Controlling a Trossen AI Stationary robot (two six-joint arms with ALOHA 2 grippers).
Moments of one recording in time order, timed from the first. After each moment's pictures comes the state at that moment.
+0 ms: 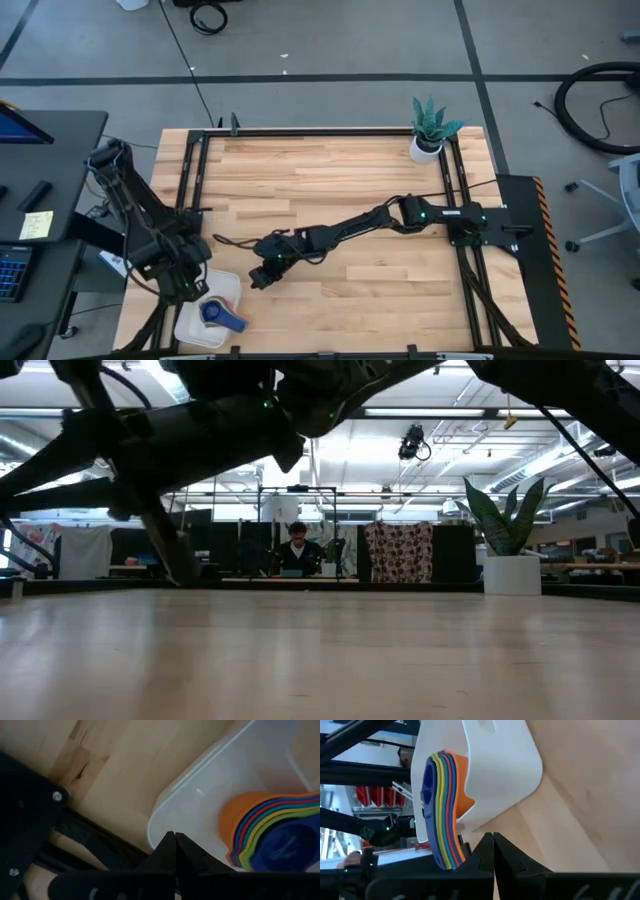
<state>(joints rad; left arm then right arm) -1.06 1.12 0.83 -1.13 -0.10 -1.66 0.17 2.54 2.04 -0.01 -0.37 1.17</state>
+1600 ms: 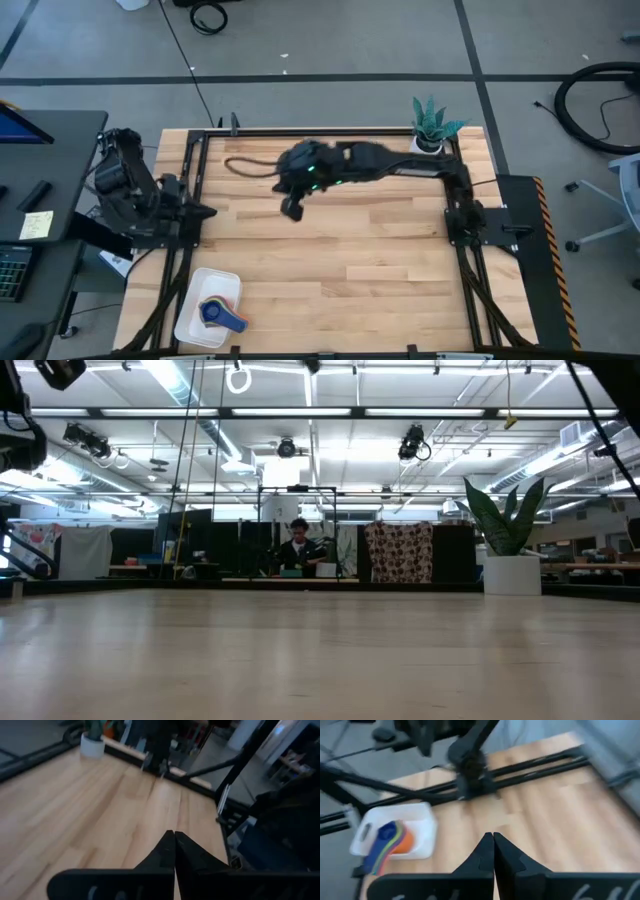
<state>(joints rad) -1.06 0.46 0.83 -0.90 -1.01 -0.91 0.01 2.08 2.31 -0.82 0.01 0.27</state>
